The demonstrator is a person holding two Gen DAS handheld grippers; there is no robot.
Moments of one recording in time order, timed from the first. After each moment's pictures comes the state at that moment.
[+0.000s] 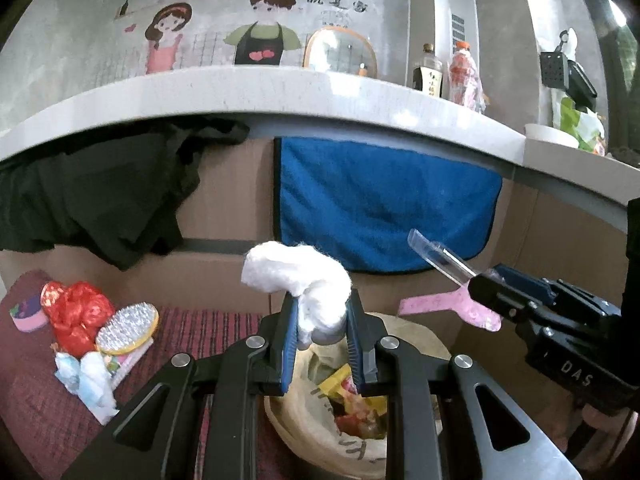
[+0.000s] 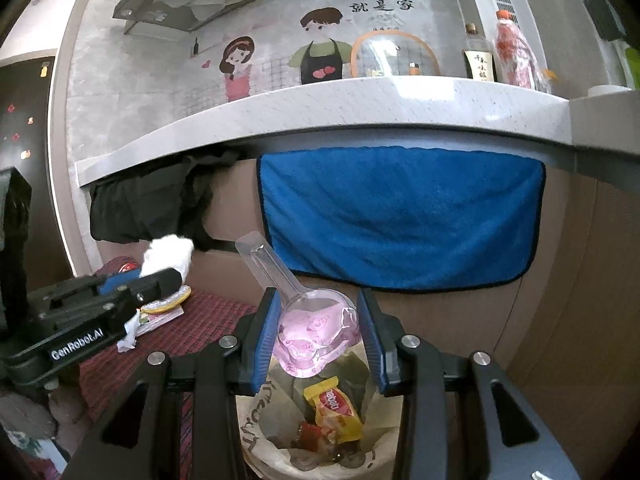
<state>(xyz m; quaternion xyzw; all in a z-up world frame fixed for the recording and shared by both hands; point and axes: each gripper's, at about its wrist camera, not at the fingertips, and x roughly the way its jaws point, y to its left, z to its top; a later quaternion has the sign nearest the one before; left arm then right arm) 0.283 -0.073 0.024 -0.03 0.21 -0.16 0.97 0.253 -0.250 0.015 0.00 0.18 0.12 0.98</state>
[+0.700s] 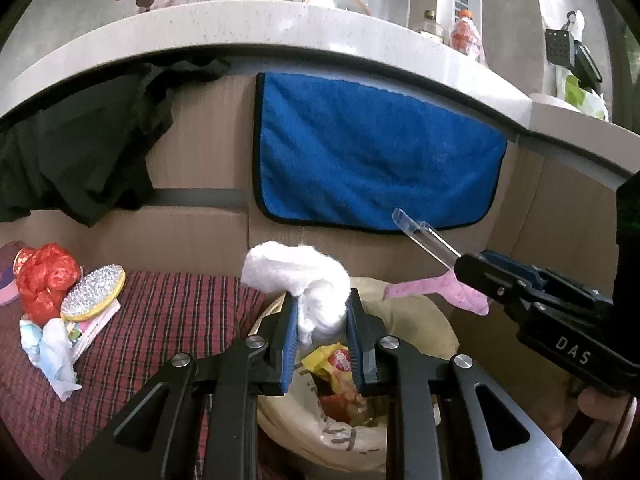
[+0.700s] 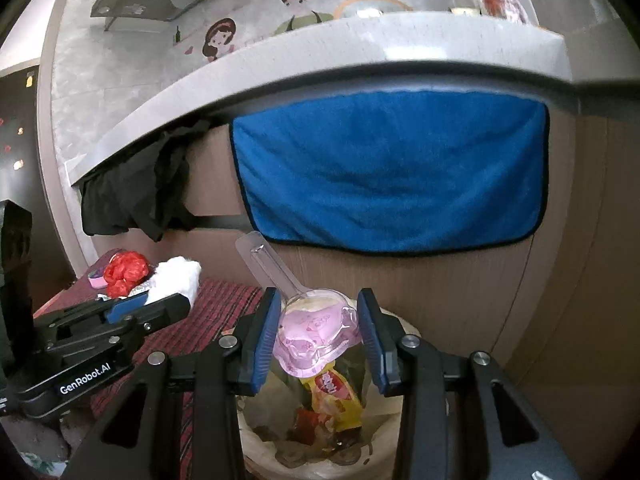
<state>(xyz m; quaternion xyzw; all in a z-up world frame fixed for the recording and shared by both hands) 0.304 -0.090 -0.017 -0.03 0.25 -0.17 0.95 0.284 -0.267 -0.021 0.04 0.22 0.12 0.97</state>
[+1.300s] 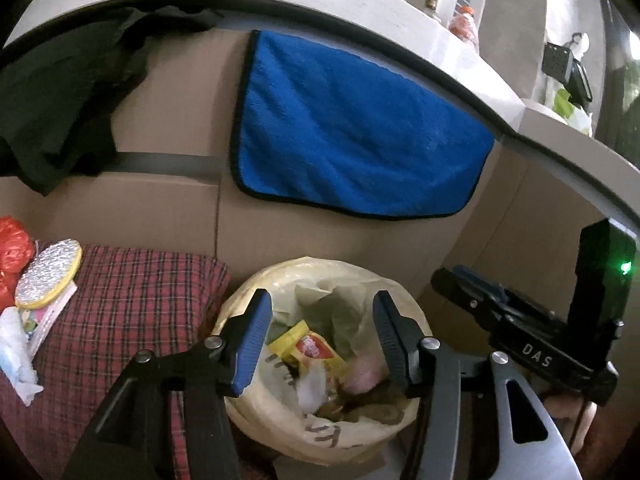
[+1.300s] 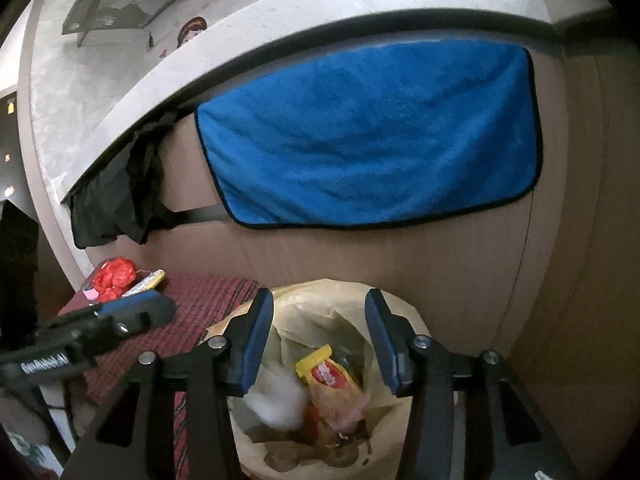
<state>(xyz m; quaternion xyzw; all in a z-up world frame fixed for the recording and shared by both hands) 0.332 -0.069 -0.022 -0.08 0.30 -0.25 0.92 0.300 -0.283 -0.045 0.08 0.25 0.10 0.96</state>
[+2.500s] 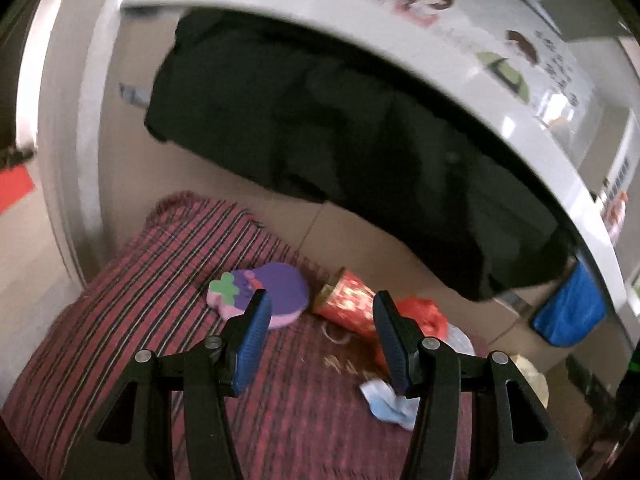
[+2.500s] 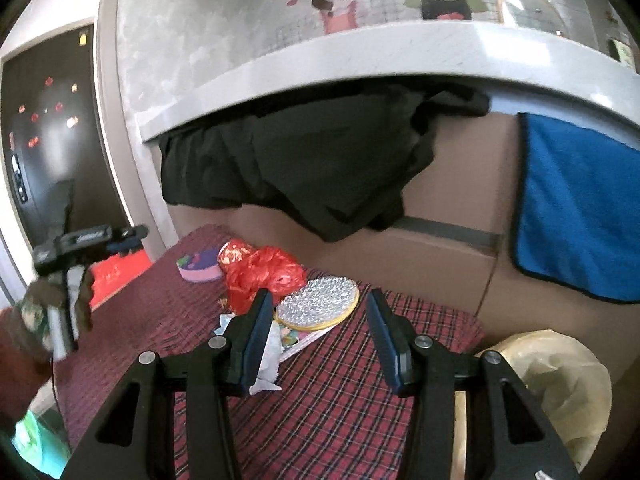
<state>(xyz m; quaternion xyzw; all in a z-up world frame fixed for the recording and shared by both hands) 0.363 0.411 -0.024 -0.24 0.31 -0.03 0.92 0.317 -0.013 0.007 -0.01 0.27 0.24 0.93</state>
